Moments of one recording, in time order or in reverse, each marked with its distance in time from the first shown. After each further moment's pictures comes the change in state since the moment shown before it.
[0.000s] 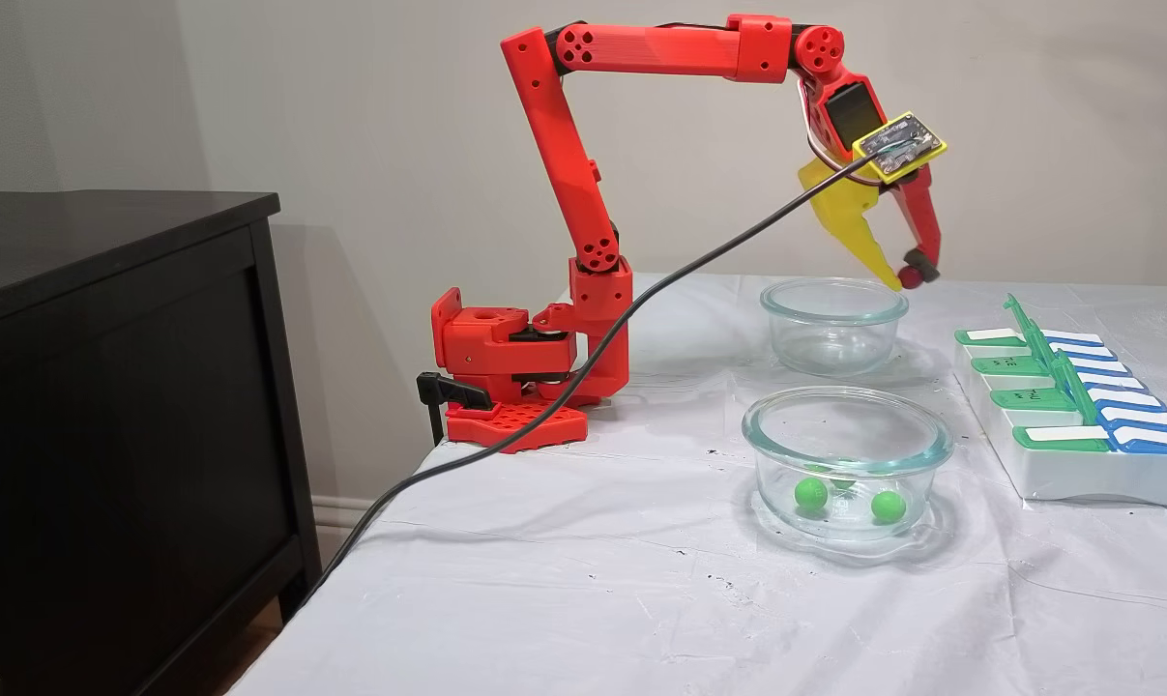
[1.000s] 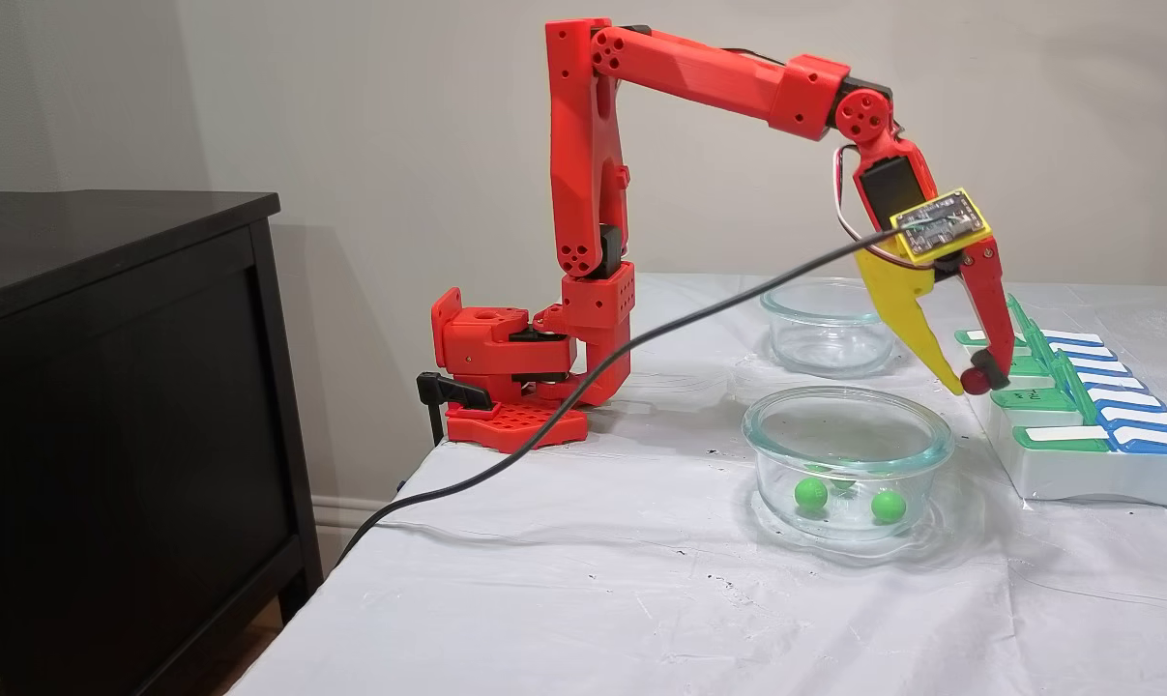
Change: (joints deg) arm 17.1 -17.2 -4.2 -12.3 -10.4
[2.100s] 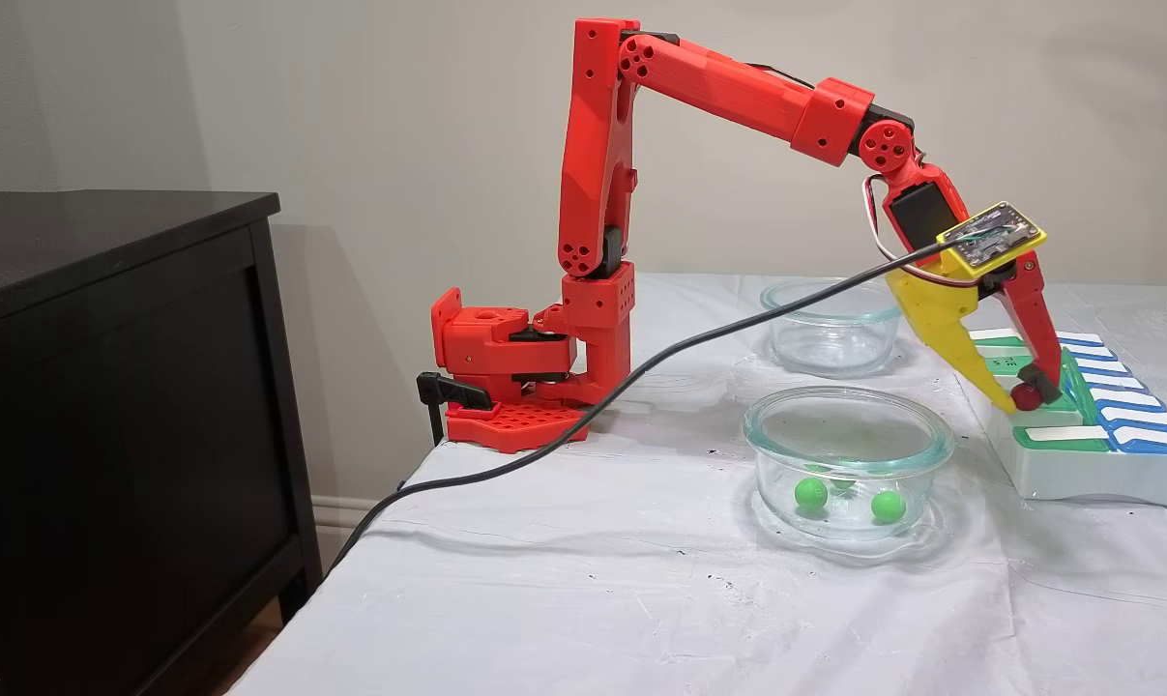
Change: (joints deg) arm -1.3 -5.5 -2.9 -9.0 -5.6
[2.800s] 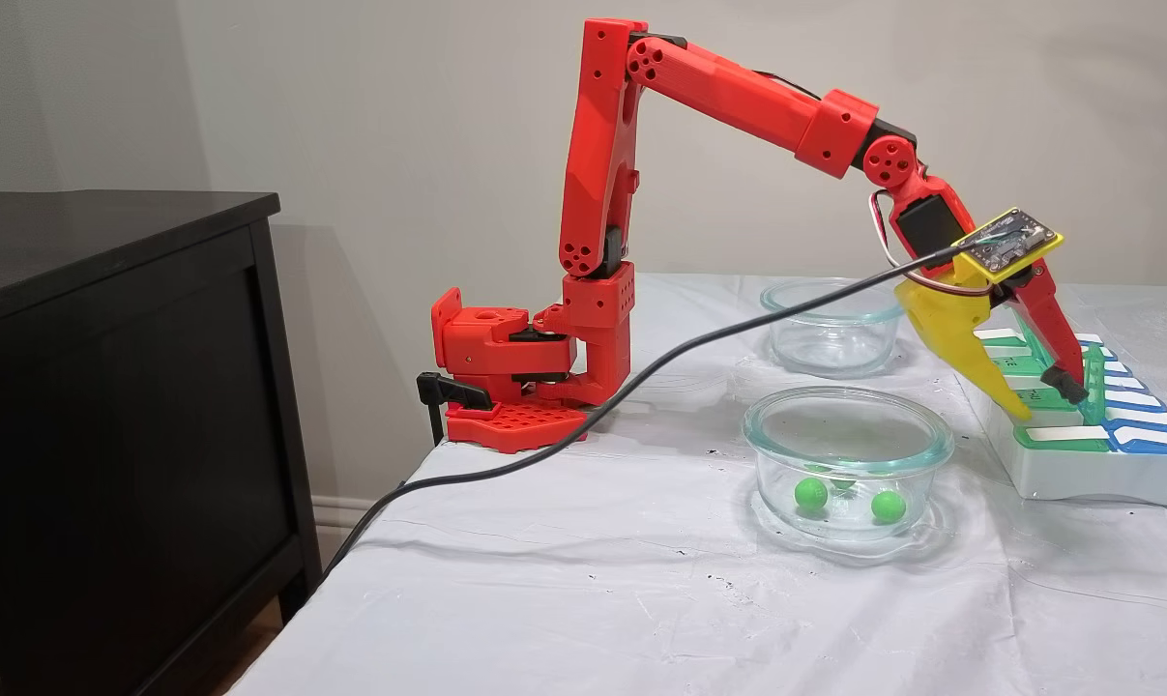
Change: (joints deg) arm 0.0 -2.0 1.1 -3.6 -2.4
